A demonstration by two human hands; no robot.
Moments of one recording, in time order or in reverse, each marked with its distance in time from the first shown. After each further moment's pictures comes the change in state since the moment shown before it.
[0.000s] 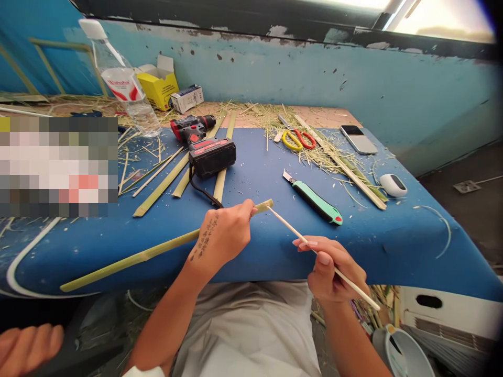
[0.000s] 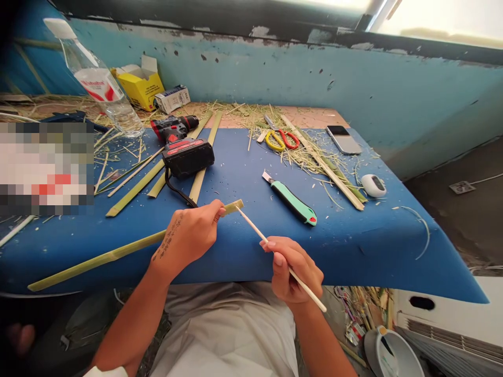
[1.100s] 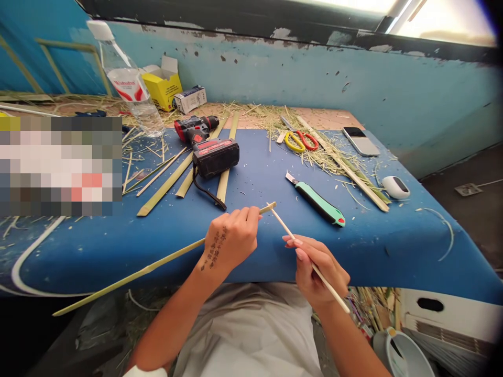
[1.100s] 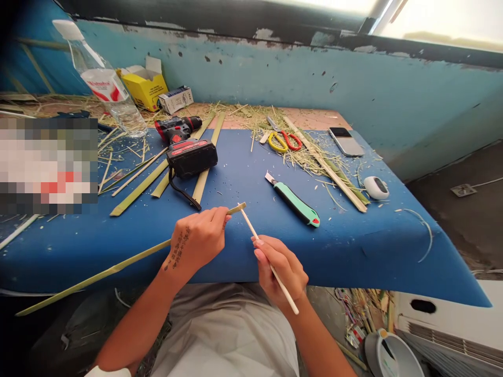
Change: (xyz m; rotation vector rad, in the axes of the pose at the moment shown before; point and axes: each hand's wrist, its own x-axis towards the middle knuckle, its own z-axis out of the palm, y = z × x) left_hand -0.010 0.001 0.025 0.162 0.358 0.162; right_hand -0.007 -0.011 0.012 -0.075 -0.130 -0.045
